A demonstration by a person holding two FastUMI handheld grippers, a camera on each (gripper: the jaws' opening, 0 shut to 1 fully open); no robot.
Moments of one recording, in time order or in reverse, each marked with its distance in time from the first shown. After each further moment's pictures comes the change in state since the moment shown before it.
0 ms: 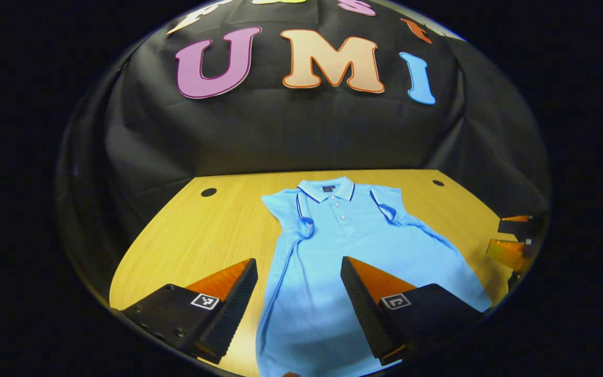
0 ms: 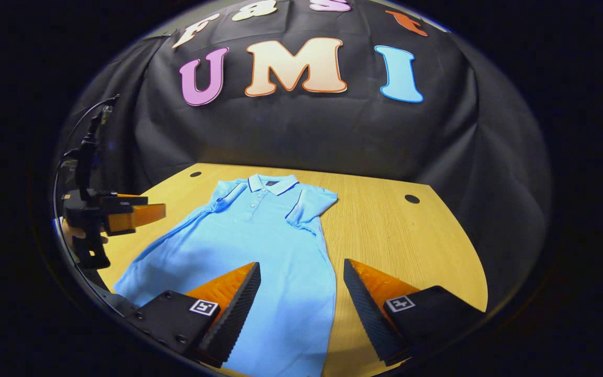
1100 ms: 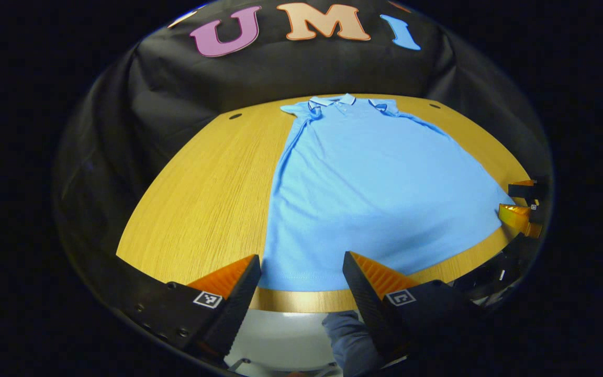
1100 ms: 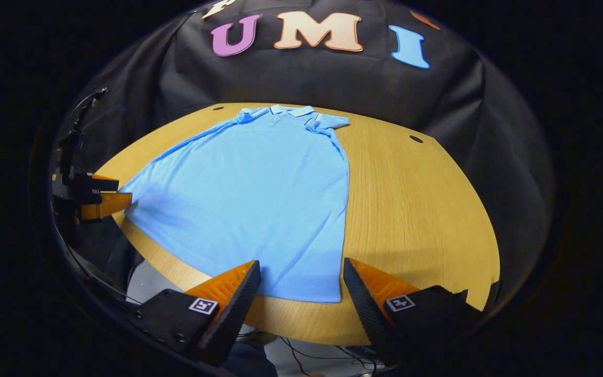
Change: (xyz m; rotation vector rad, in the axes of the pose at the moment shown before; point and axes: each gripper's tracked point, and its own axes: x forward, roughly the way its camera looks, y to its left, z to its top) left arm -0.115 0.003 -0.183 0.054 0.260 0.089; right arm -0.083 0.015 -0.166 -0.091 0.216 0.017
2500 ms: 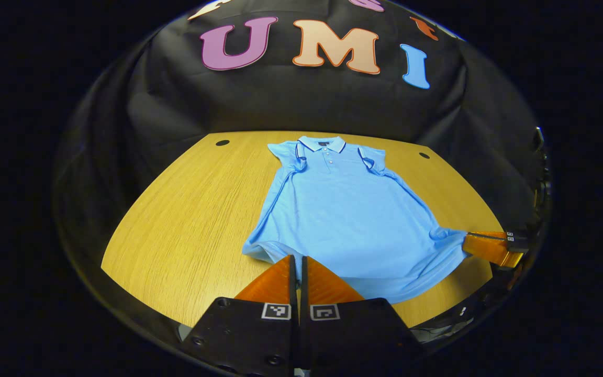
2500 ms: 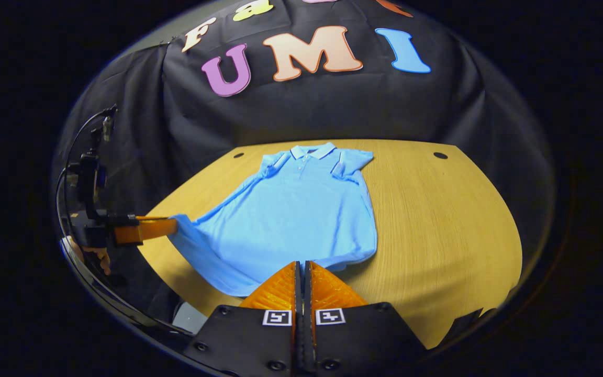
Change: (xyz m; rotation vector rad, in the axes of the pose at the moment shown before) left arm -0.001 -0.024 0.127 -0.138 -0.136 -0.127; right arm 0.008 0.038 0.131 0.218 -0.165 0.184
